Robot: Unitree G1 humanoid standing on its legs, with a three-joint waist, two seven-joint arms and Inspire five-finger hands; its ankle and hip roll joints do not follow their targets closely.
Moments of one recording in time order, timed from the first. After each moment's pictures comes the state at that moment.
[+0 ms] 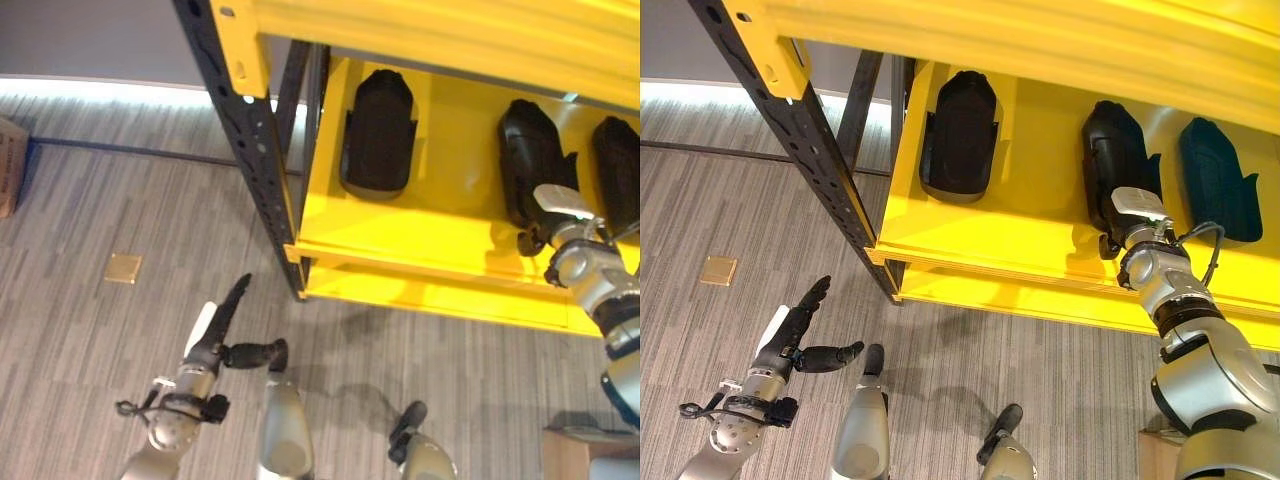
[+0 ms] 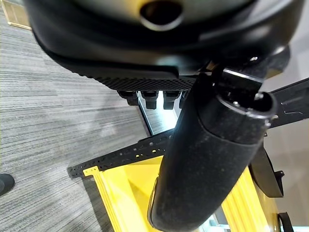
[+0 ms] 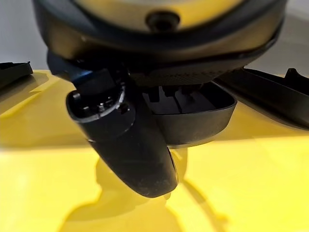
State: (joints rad) left arm 0.23 0.59 -0.12 0.00 -0.08 -0.18 0.14; right arm -0.96 -0.83 0.71 1.09 -0.28 -0.08 -0.14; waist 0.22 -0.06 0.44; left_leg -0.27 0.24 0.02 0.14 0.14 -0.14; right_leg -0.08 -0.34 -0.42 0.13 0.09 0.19
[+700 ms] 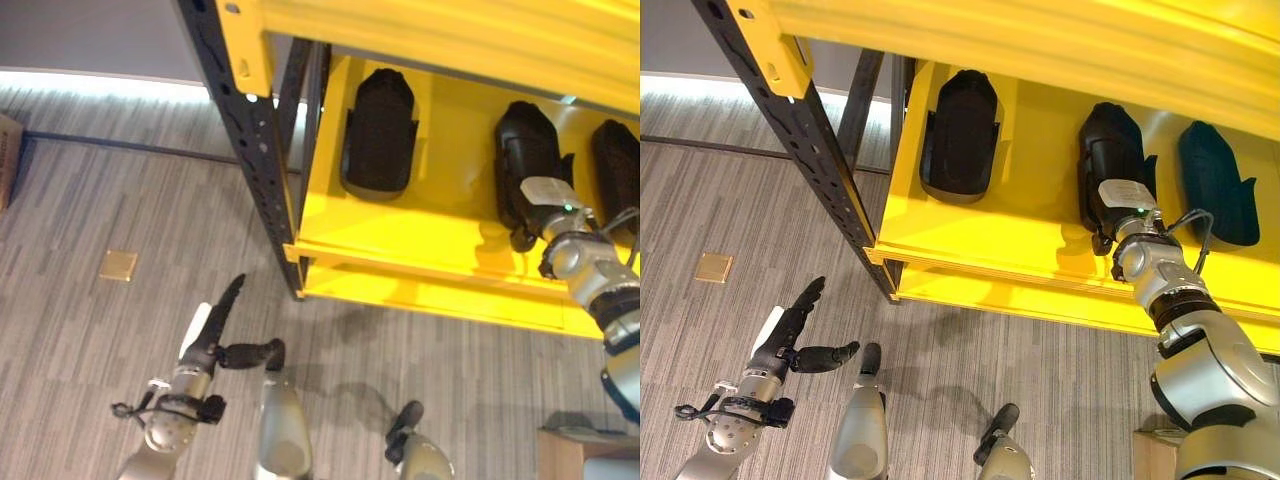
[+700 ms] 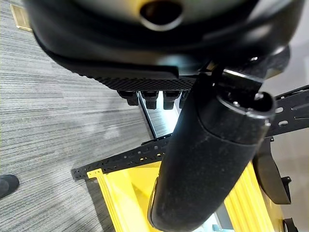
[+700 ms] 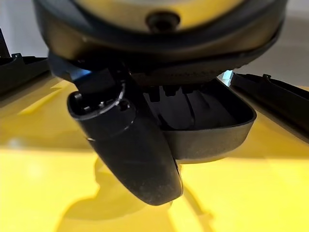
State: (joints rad) left arm 0.23 0.59 -0.11 0.01 -0.08 -0.18 0.15; right arm -0.99 -0.83 0.75 1.05 -0.31 -0.08 -0.13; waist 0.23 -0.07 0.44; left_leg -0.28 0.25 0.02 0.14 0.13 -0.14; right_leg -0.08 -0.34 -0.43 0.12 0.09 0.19
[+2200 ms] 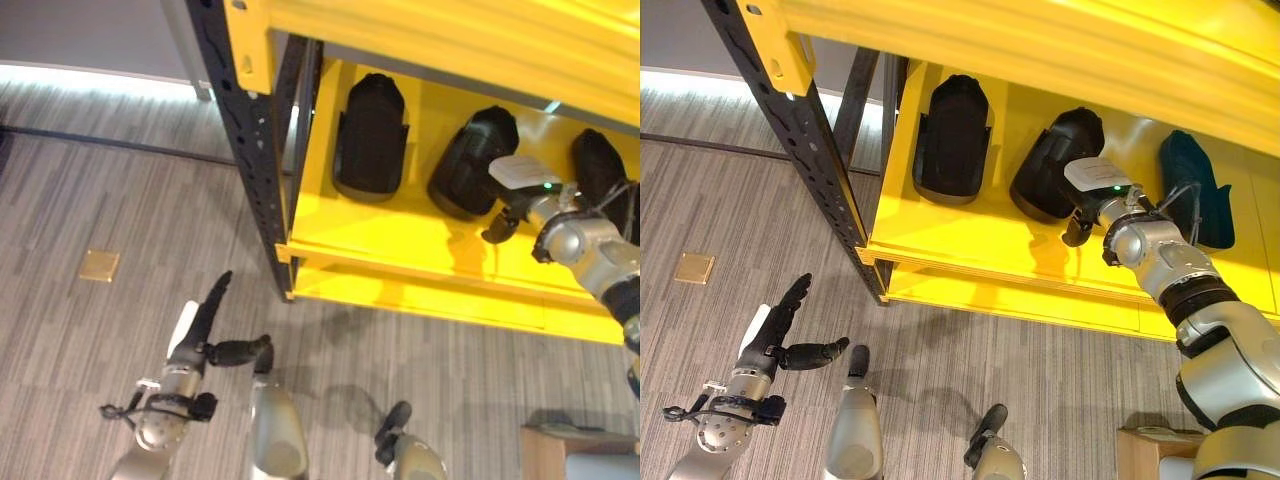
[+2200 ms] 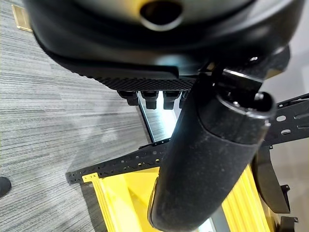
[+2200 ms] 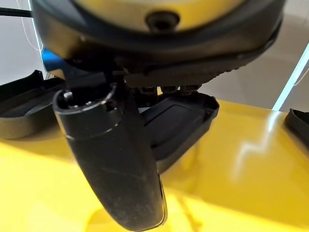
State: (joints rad) left arm 0.24 0.59 -0.06 0.02 -0.07 -0.18 0.15; right arm -1.03 -0.94 0.83 0.80 -0.33 -0.15 -0.07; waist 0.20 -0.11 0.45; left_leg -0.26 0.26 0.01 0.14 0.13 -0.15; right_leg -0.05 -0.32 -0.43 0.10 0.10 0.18
